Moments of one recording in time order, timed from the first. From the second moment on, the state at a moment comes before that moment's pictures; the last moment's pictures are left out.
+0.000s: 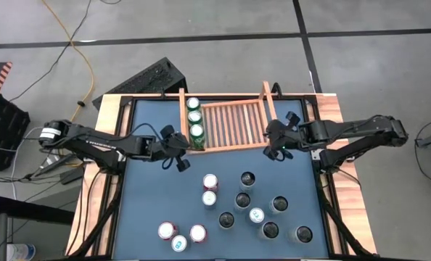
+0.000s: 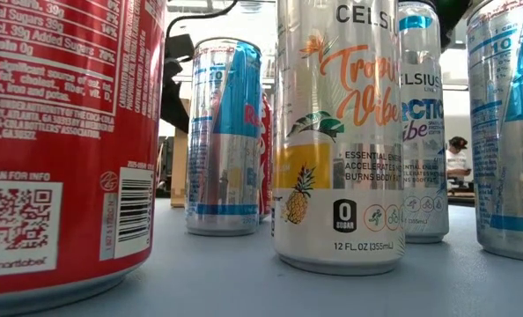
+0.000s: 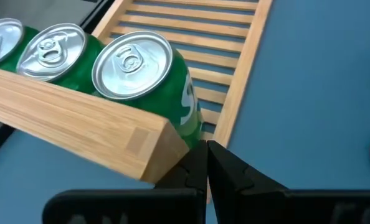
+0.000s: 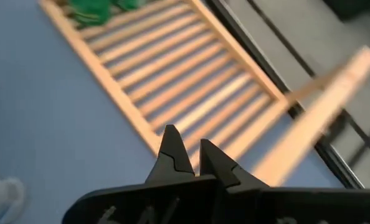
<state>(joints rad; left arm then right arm) -0.01 1.26 0.71 -0.17 -0.50 -0.19 0.08 1.15 1.06 -0.97 0.63 0.45</state>
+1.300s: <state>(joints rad) 0.10 1.21 0.71 -0.16 -0.43 -0.12 0.03 1.34 1.08 -1.24 0.69 0.67</state>
